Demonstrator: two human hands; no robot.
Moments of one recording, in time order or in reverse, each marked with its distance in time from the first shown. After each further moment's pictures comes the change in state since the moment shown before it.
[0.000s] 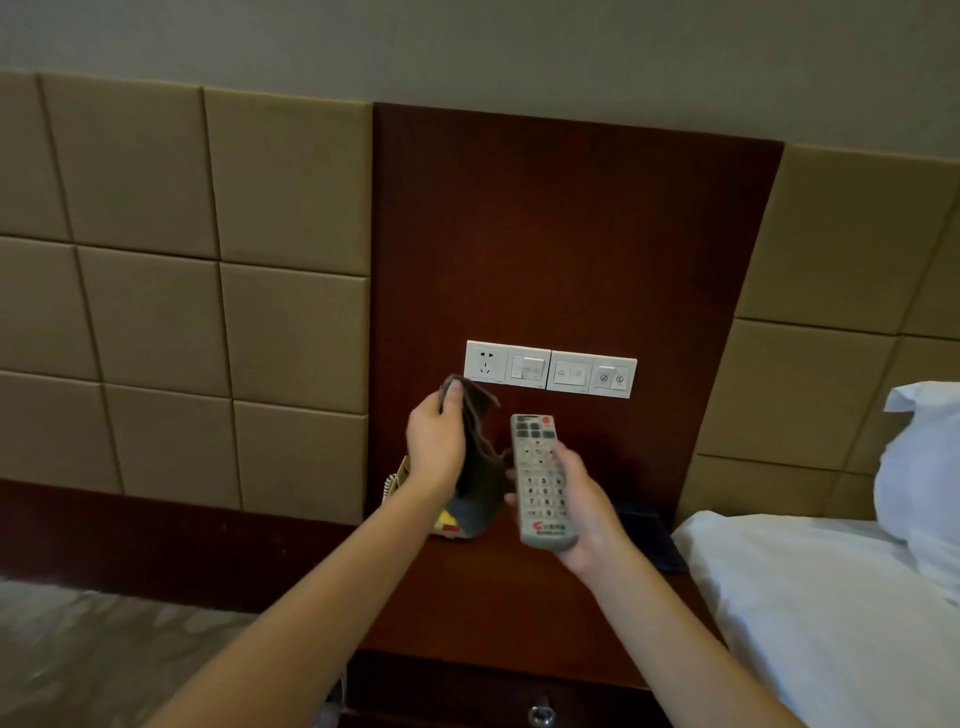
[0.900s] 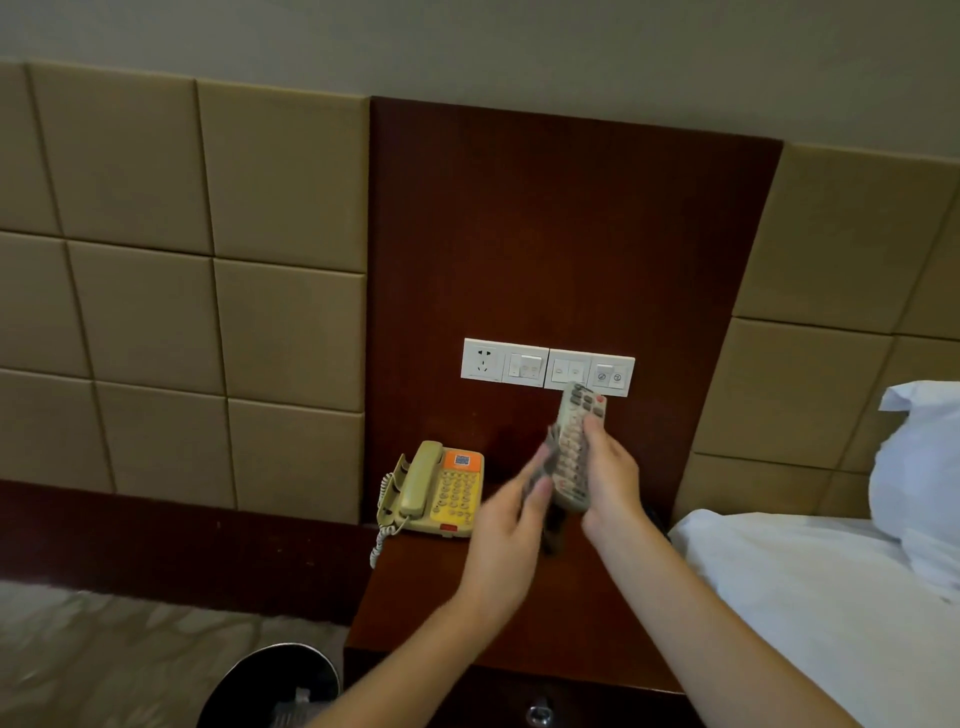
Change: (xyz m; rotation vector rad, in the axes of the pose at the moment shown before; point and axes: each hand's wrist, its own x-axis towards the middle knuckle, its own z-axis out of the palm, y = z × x) left_hand -0.089 -0.041 0.018 -0.013 -0.436 0.210; right_hand 0.012 -0.023 0.001 -0.040 0.292 -0.241
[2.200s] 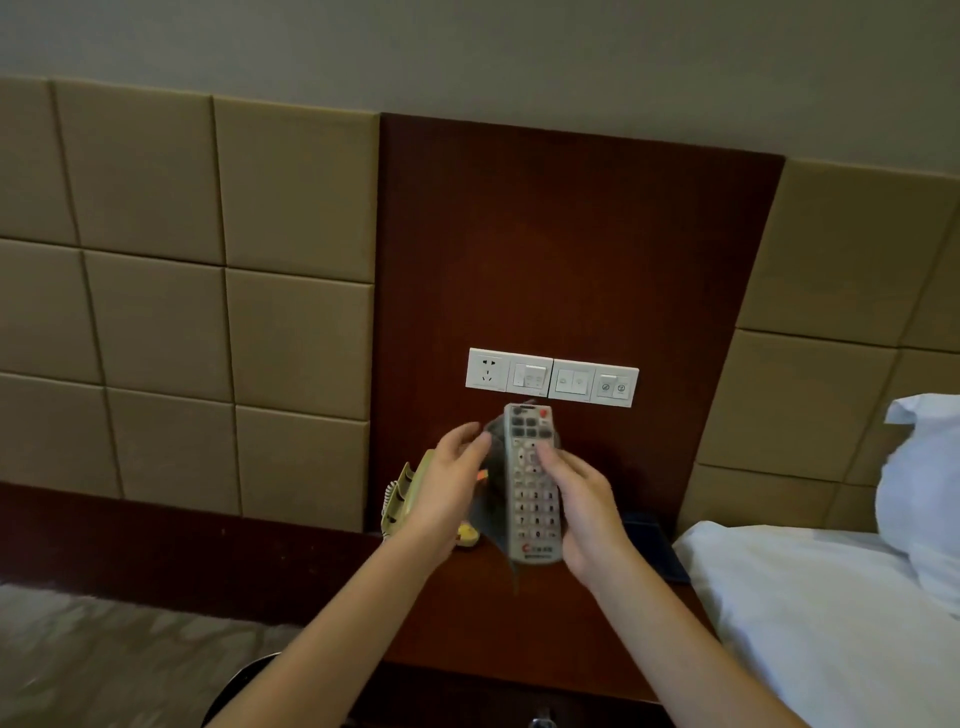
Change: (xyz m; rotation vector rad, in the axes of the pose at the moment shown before) left_hand 0.039 0.032 -0.048 -0.080 0.192 -0.312; right_hand -0.024 0.013 0.005 -0.100 -0.268 -0.023
